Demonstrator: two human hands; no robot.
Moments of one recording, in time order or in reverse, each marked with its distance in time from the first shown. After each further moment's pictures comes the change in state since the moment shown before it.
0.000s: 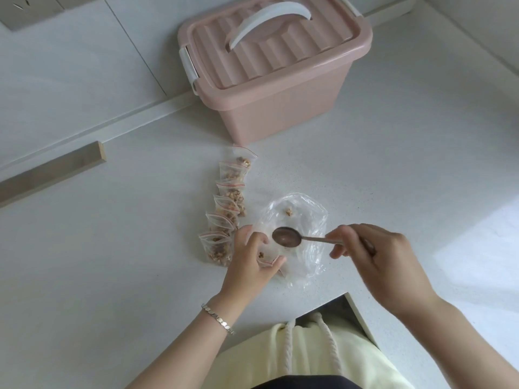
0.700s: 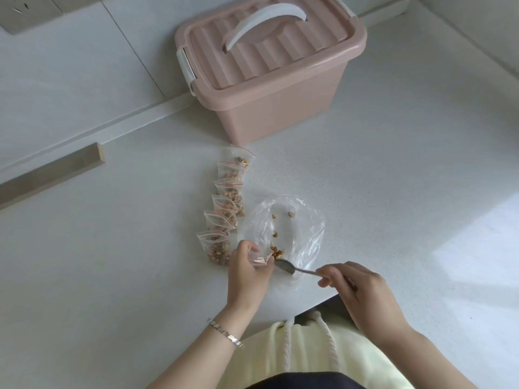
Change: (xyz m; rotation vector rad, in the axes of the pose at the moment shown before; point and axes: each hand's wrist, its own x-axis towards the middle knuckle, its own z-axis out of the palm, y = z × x) left_hand -0.018 0.013 0.011 -0.292 0.097 -0.414; right_hand -0.048 0.034 0.035 0.025 -0.056 0.105
